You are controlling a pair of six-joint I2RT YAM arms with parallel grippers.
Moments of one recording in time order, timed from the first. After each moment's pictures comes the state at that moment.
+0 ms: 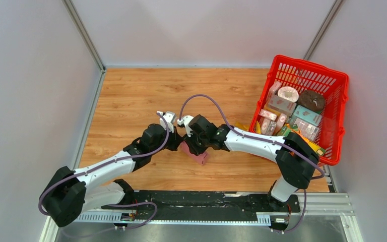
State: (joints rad) left arm -0.71 1.10 0.47 0.16 0.03 -0.38; right arm 0.97 1.64 1.09 -0.36 -0.08 0.14
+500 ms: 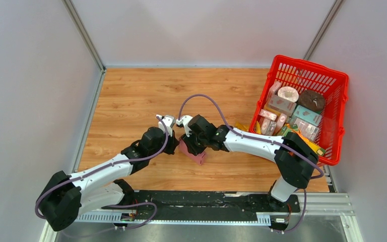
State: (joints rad) left arm -0.73 1.03 0.44 0.08 -0.05 -0.35; right arm 0.97 1.65 1.08 -0.32 -0.08 0.14
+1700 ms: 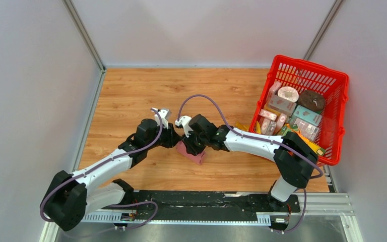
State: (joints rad) left arm -0.58 1.07 0.48 0.10 0.19 -0.40; right arm 0.97 1.65 1.07 -0.28 -0.15 0.09
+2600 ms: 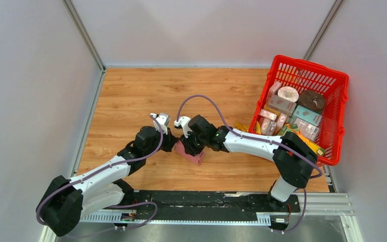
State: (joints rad) left arm -0.62 1.00 0.38 0.18 0.06 -0.33; right arm 0.97 1.66 1.06 -0.24 -0.16 0.09
